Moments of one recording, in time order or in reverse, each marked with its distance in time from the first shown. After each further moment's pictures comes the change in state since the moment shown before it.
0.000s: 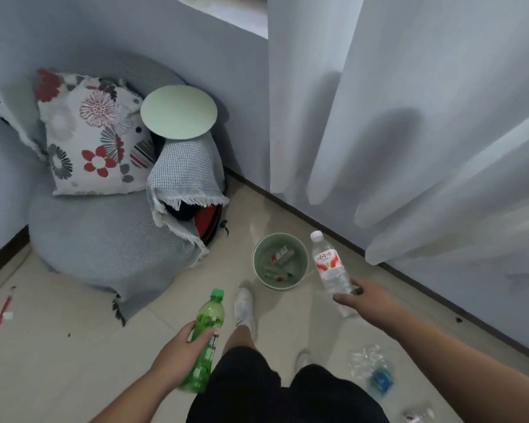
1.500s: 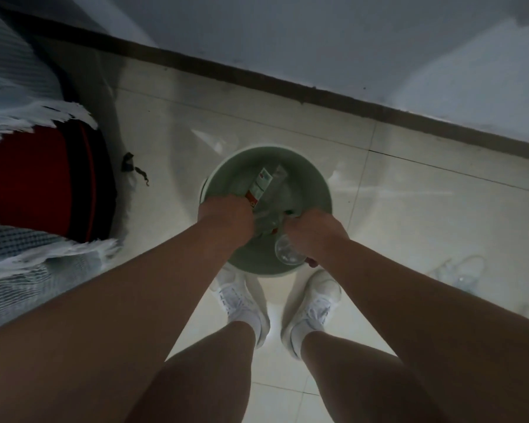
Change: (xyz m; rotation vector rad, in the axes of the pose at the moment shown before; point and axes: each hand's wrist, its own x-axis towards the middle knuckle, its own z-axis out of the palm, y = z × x) left_hand 0.546 0.142 0.252 1.381 -0.179 0.461; right_hand 0.460 0.101 0.244 -0.148 -0.029 0.353
